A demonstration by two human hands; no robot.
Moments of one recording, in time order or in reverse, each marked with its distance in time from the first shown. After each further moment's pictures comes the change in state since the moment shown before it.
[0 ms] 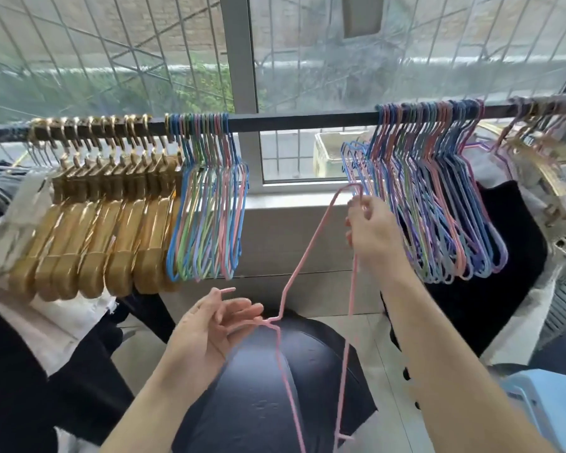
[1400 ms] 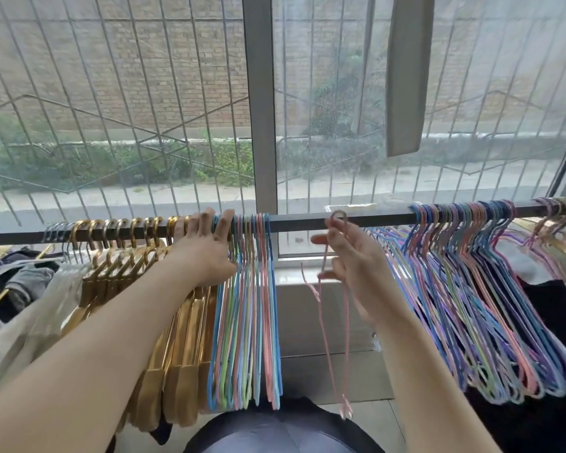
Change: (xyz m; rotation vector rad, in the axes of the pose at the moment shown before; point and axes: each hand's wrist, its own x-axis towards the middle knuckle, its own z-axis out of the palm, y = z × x) left_hand 0.178 0.247 0.053 2.246 0.155 0.371; right_hand 0.041 -0.127 0.077 0.388 -0.219 -0.200
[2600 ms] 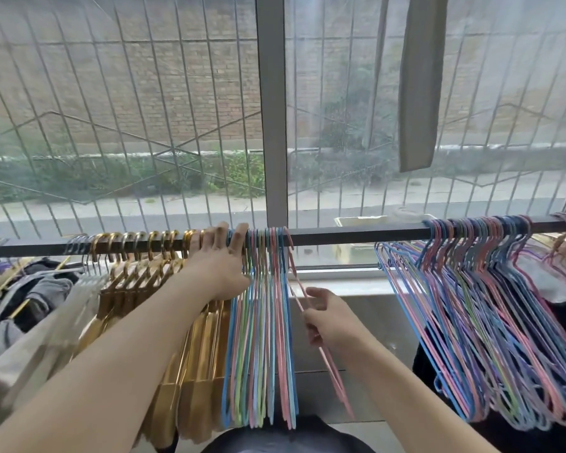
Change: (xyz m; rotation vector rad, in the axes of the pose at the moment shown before) left_hand -0.001 -0.003 0.003 -0.026 -0.011 0.021; right_hand 0.000 0.079 0.031 -0.209 -0.136 0.425
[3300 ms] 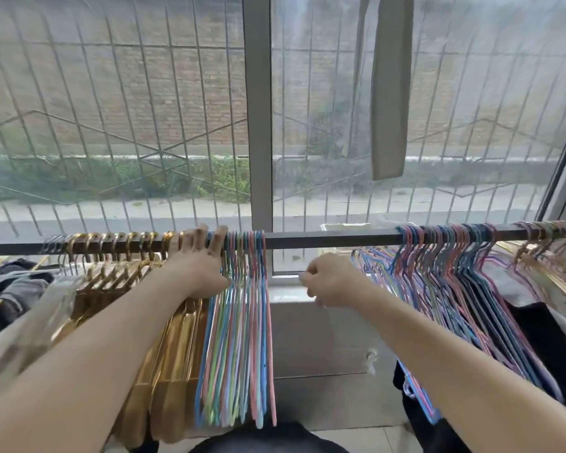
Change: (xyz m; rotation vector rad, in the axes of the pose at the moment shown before) left_hand 0.001 0.007 -0.004 0.003 -0.042 -0.037; right_hand 0.007 -0.073 -0.058 -0.861 0.070 -0.143
